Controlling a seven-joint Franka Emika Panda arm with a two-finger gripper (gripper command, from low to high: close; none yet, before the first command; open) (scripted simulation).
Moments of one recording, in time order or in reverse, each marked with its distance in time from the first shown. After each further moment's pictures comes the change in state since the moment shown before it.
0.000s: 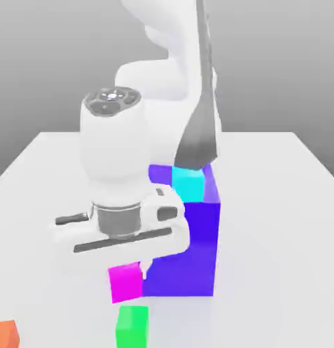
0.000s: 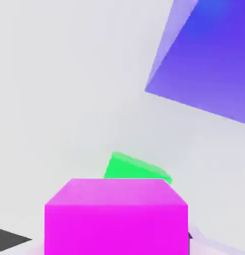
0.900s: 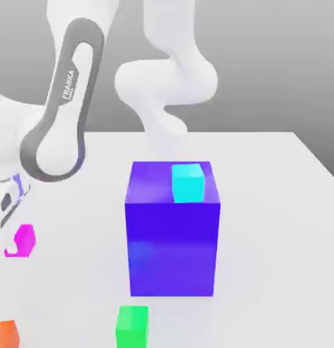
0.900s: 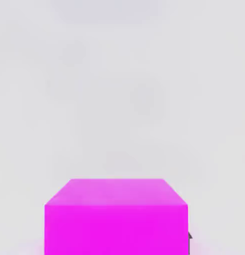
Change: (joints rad) arm 0.047 0.061 -0.546 -0.078 0.339 0.006 0.929
